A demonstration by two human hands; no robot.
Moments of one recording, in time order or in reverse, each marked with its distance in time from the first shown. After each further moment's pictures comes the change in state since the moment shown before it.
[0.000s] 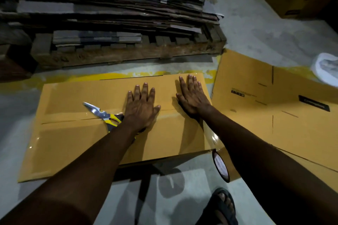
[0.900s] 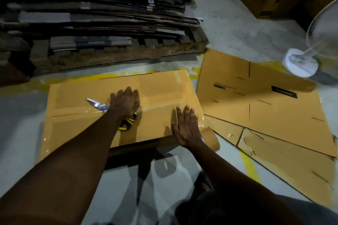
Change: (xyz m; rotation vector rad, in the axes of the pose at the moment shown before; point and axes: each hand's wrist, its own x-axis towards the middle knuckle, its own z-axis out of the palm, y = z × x) left_hand -0.039 -0.025 -0.053 0.006 -0.173 -0.012; right_hand -0.172 -0.045 0.027 0.144 0.020 0.170
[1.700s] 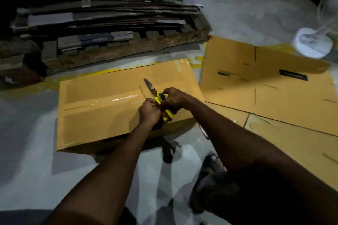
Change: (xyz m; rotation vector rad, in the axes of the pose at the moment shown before) left_hand -0.075 0.107 0.005 -1.058 0.085 -0.439; right_hand 0.044 -0.054 -0.095 0.516 -0.411 0.024
